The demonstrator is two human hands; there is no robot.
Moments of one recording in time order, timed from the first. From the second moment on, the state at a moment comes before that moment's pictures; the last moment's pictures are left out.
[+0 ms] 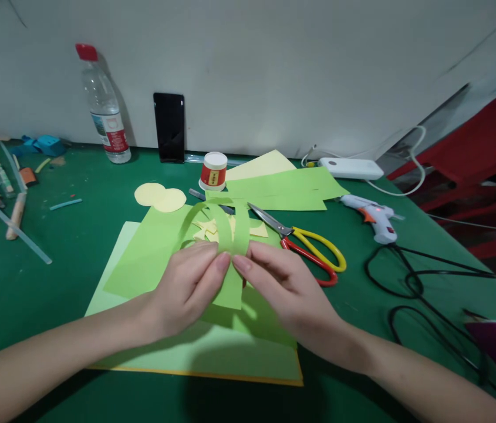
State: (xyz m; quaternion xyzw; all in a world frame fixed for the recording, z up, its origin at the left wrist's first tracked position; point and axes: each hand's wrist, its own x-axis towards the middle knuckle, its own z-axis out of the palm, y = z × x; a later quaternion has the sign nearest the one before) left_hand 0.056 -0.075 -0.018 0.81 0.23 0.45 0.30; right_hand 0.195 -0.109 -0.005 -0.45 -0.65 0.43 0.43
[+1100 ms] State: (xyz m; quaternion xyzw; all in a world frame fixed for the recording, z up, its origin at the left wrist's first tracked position) left_hand 0.057 -0.075 -0.024 0.78 0.26 0.47 0.33; right_hand 0.188 -0.111 -0.015 -0.42 -0.50 0.52 0.55
